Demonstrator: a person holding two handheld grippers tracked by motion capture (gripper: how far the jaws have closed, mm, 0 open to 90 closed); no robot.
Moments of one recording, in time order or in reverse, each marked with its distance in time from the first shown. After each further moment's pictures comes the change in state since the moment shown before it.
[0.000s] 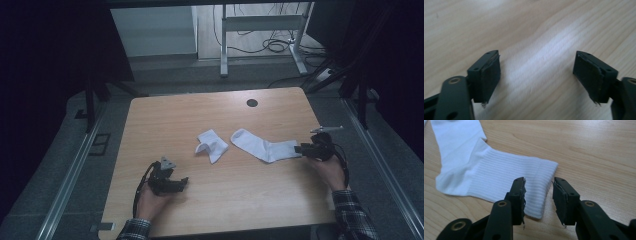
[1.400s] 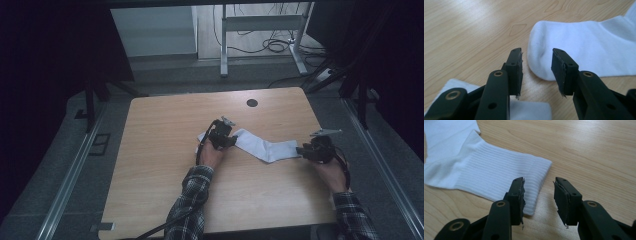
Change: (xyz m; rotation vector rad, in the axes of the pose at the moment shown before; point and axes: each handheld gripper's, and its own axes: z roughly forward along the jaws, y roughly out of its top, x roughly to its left) left arm -0.064 0.179 0.133 -0.055 -0.058 0.100; right arm 0.001 -0.008 0.001 -0.021 -0.065 -0.089
